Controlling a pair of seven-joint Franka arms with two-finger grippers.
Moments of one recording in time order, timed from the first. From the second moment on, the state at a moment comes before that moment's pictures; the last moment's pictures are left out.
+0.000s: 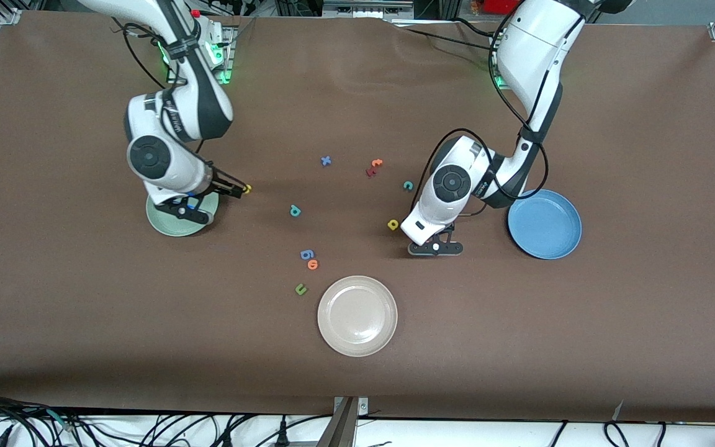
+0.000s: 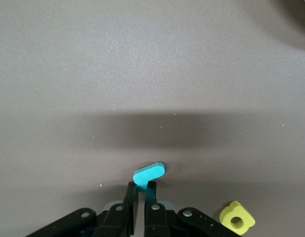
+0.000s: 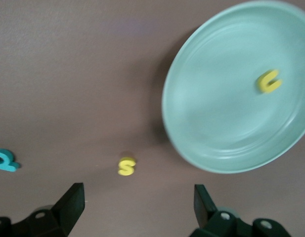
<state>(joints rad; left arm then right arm) -0.50 0.68 -0.04 -1.75 -0.01 2.39 -0.55 0.61 0.29 -0.25 -2.10 0.13 2.14 0.62</state>
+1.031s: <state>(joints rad) -0.20 0.47 -0.03 -1.80 0.08 2.11 -0.03 0.61 0.35 -0.18 -2.32 0.13 2.53 0.93</state>
